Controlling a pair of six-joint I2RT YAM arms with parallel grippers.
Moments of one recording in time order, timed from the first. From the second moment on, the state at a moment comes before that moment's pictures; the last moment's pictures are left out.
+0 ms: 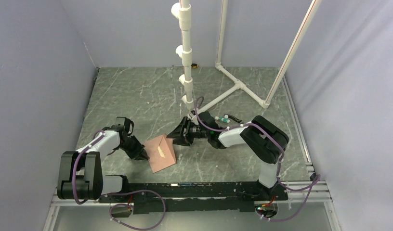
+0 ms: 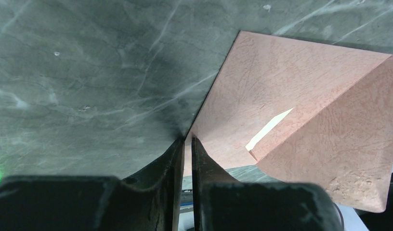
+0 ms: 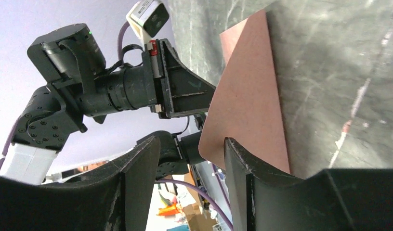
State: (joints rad) left arm -0.03 1.29 0.55 -0.69 0.29 -0.79; right arm 0.82 1.85 0.77 0.68 -0.51 1.41
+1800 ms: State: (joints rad) left arm -0.03 1.22 0.69 -0.65 0.43 -0.76; right arm 0.97 2.04 1.04 0.37 -0.33 1.15
